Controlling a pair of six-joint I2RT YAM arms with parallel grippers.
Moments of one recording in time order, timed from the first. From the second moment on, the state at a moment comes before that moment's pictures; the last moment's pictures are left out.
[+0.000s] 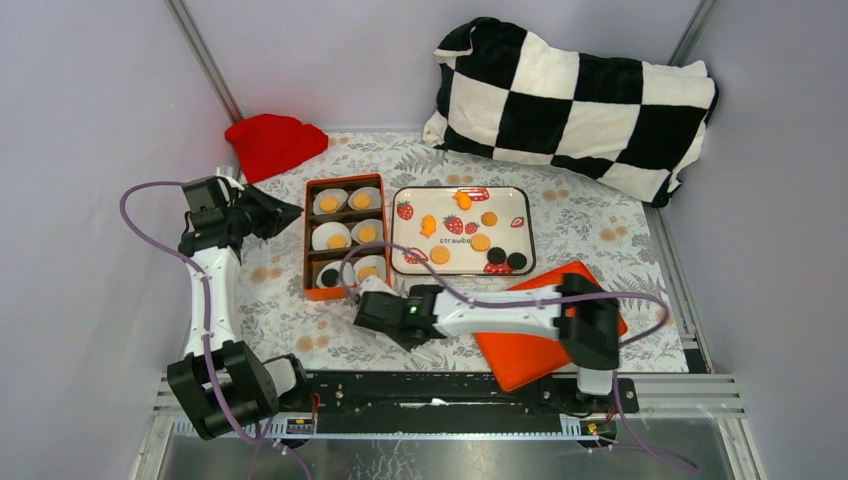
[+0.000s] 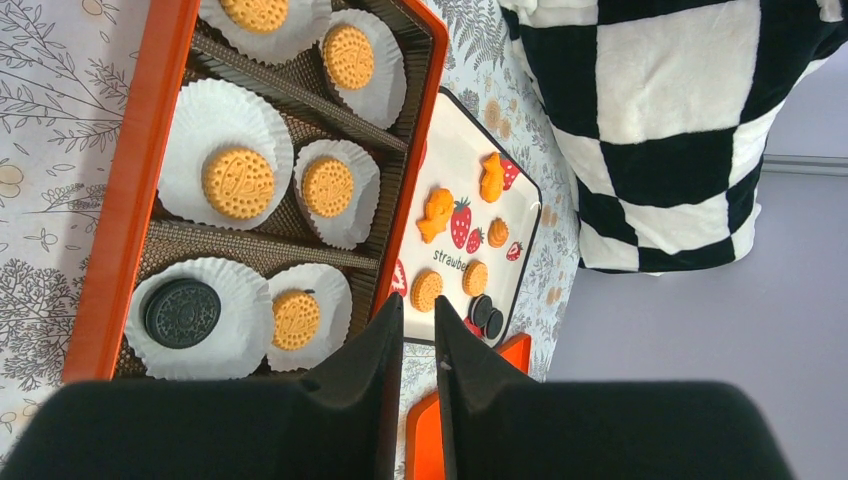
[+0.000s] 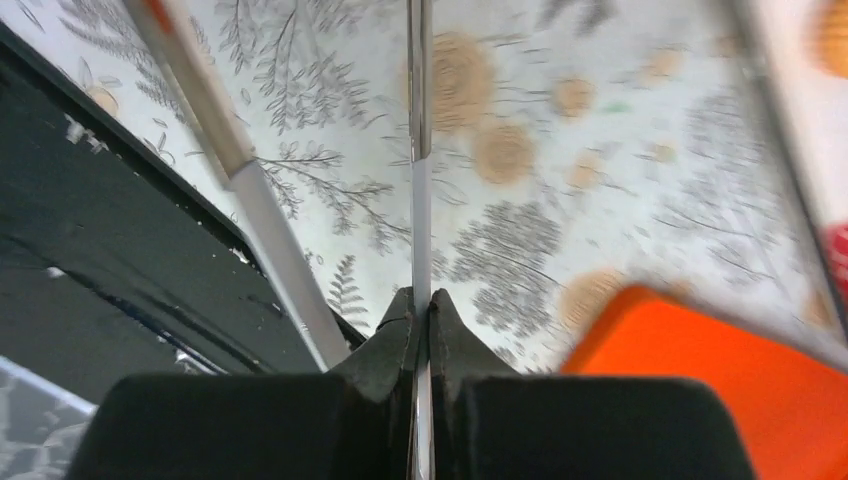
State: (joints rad) left arm 0.37 1.17 0.98 -0.49 0.65 -0.72; right arm 1.36 1.91 1.42 -0.77 0.27 0.35
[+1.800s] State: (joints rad) left arm 0.07 1.28 0.97 -0.41 0.49 -0.75; right arm 0.20 1.81 1.39 -0.68 0.31 0.32
